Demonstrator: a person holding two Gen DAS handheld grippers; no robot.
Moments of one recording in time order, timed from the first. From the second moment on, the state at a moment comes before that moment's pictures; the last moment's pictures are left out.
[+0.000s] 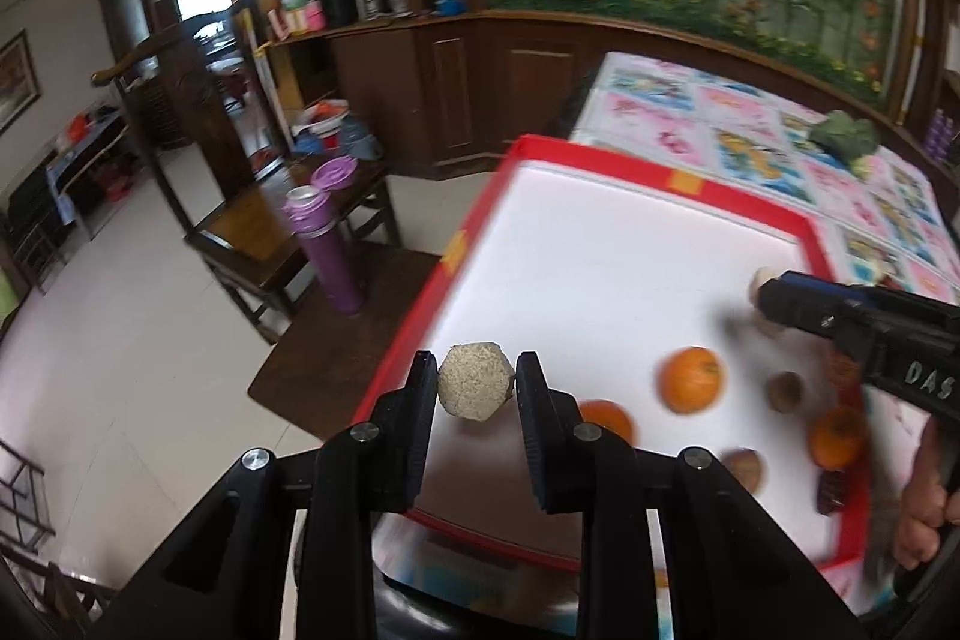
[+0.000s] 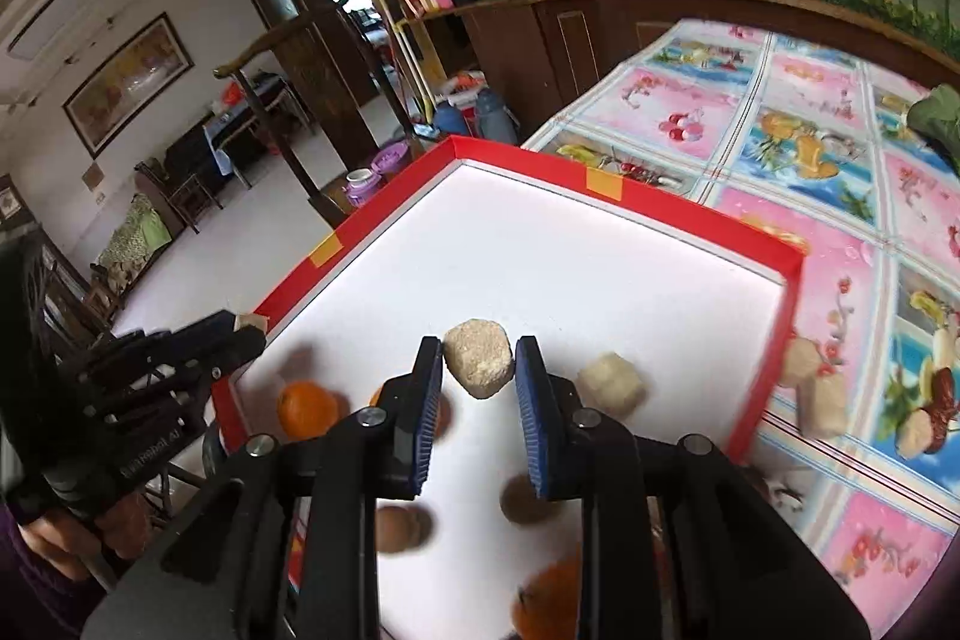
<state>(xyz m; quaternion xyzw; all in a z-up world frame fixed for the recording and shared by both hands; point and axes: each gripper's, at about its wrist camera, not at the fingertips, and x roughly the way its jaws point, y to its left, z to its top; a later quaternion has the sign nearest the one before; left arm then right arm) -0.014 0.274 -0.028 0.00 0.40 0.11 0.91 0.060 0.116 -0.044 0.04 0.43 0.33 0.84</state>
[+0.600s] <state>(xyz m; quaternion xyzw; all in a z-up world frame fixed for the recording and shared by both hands) 0.006 0.278 -0.047 0.03 0.41 0.12 0.90 0.099 0.149 -0.066 0.01 0.50 0.30 0.81</state>
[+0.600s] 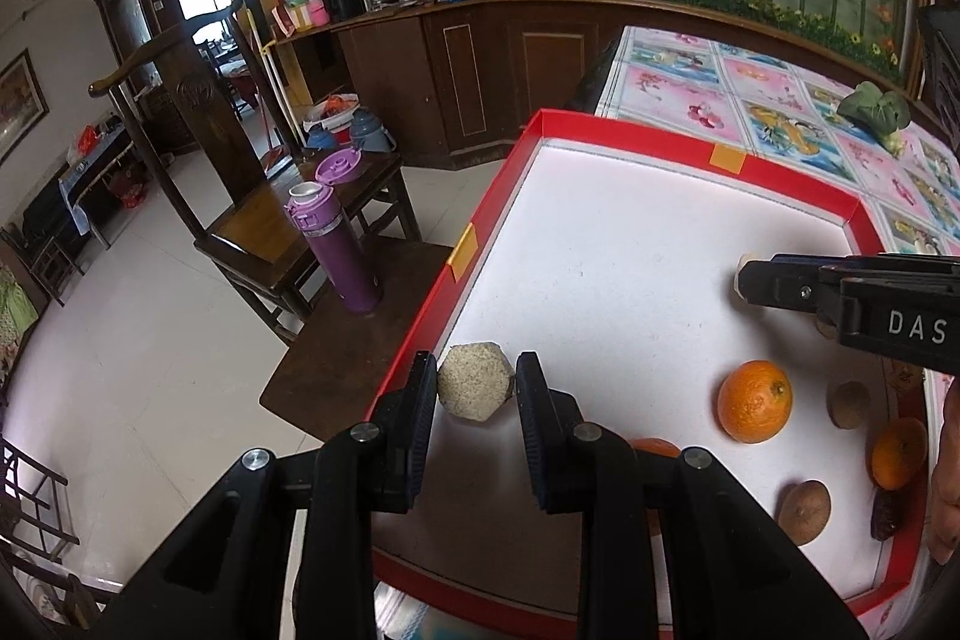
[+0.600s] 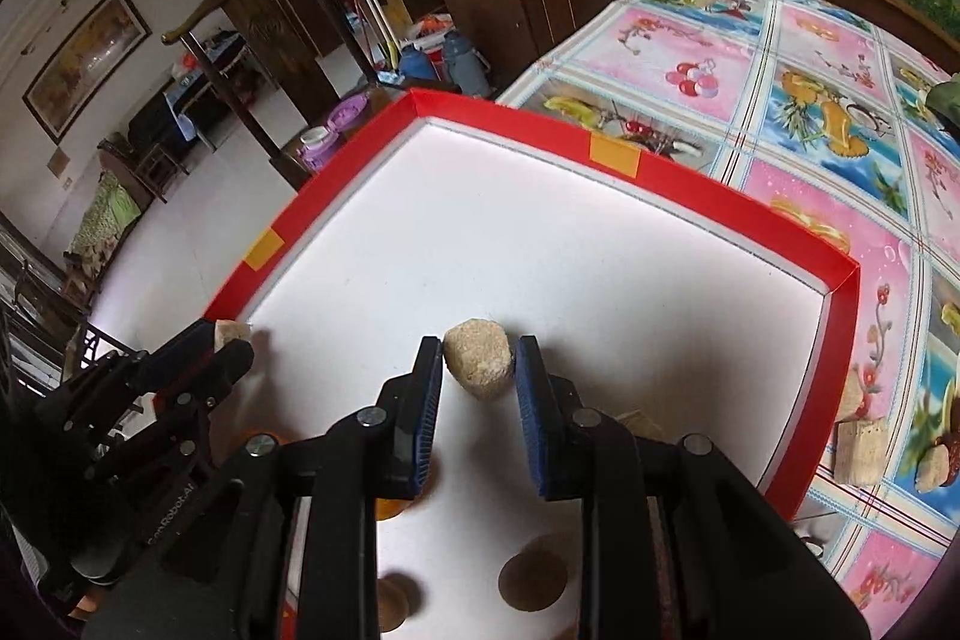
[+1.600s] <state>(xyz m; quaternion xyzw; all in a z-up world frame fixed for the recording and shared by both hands) -0.004 0.253 -0.027 0.01 0.40 0.13 0.91 0.098 0.060 -0.043 0.10 0.44 0.31 0.84</state>
